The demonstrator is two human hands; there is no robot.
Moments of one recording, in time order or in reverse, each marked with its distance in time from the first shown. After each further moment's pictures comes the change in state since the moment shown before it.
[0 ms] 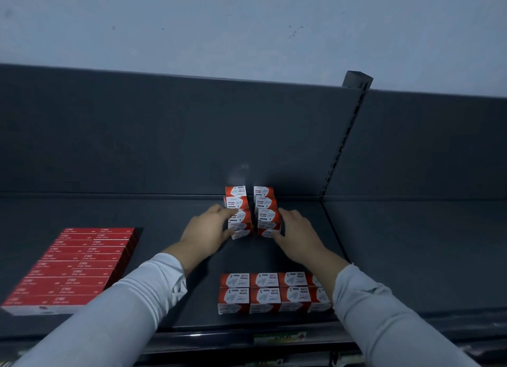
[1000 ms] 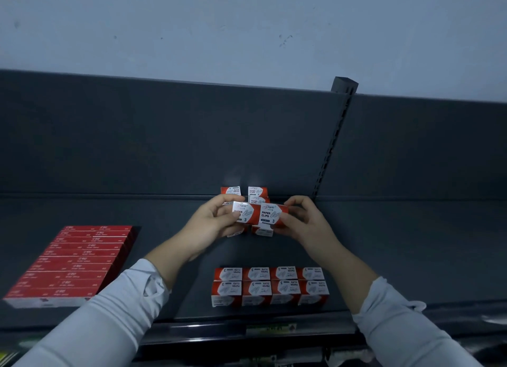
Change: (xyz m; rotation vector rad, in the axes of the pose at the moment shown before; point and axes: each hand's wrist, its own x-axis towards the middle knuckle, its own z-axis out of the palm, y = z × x) left_hand -0.033 0.049 -0.038 -1.421 -0.121 -0.073; right_hand -0.046 -0.004 -0.046 1.111 0.029 -0.060
